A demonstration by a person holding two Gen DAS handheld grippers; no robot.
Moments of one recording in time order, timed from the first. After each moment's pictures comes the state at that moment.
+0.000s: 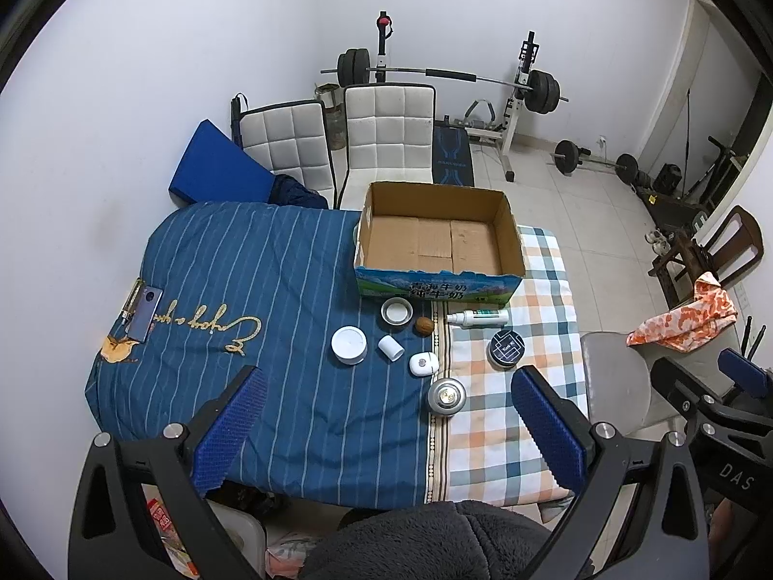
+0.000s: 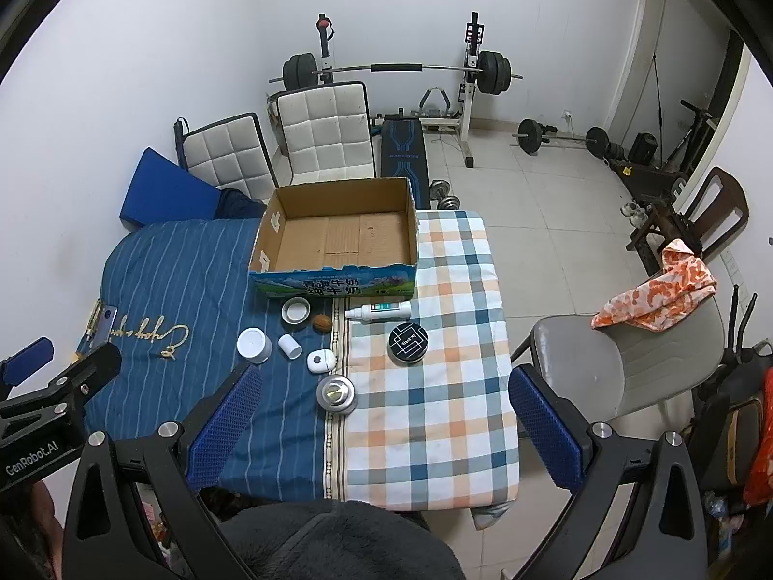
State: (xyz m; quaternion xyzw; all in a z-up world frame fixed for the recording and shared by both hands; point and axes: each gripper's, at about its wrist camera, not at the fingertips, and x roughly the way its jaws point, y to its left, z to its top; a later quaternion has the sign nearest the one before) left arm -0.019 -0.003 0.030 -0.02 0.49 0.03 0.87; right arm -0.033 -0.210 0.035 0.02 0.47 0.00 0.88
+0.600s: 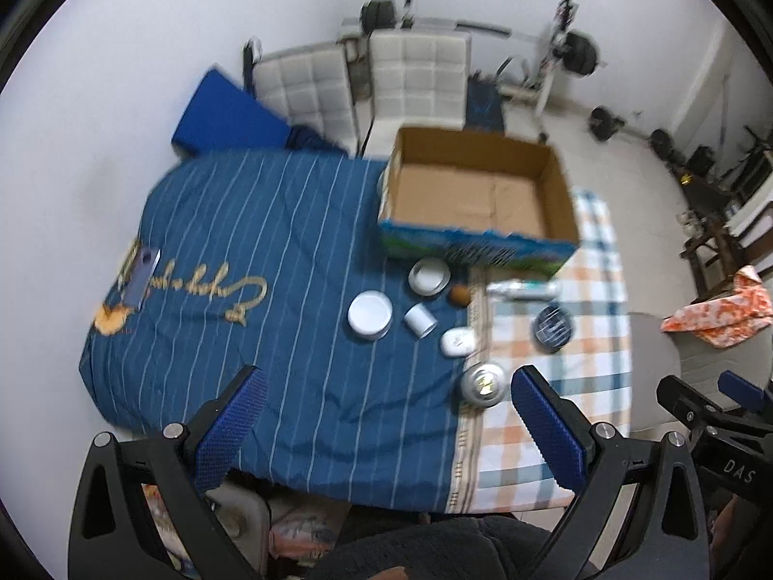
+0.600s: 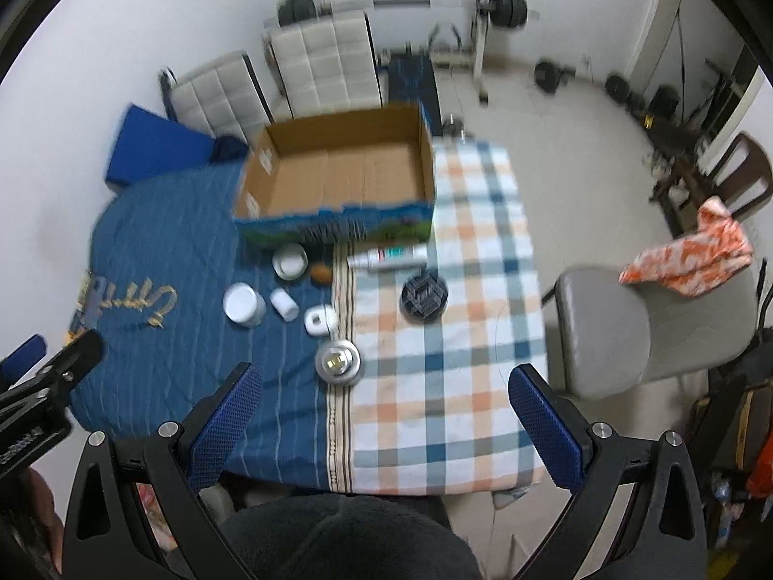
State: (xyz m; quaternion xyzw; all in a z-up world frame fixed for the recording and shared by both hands) left arm 0.028 0.009 -0.052 -0.02 0.54 0.06 0.84; right arm 0.034 -0.210 -0.076 0.04 0.58 0.01 0.82
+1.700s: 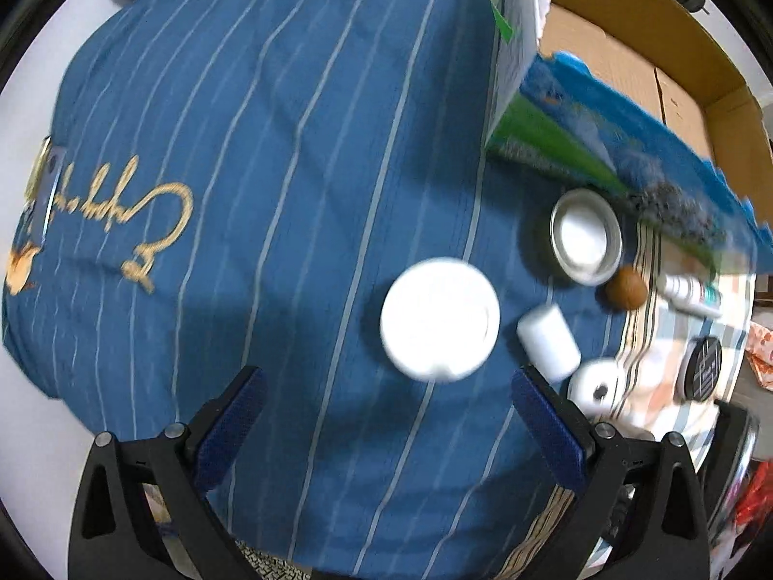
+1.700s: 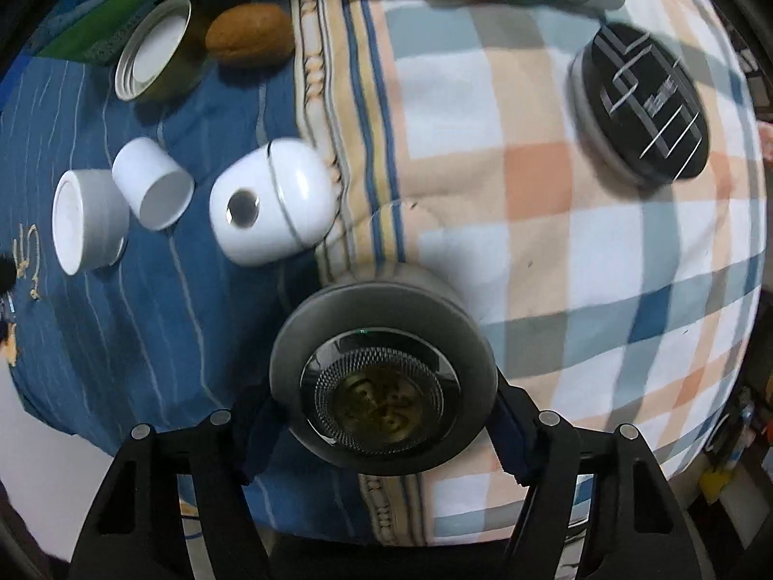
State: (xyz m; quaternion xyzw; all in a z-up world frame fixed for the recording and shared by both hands) left arm 0.174 0.101 -0.346 -0.08 0.70 0.10 0.70; right arm 0.131 -0.122 -0.421 0.08 0.78 -0.01 0.62
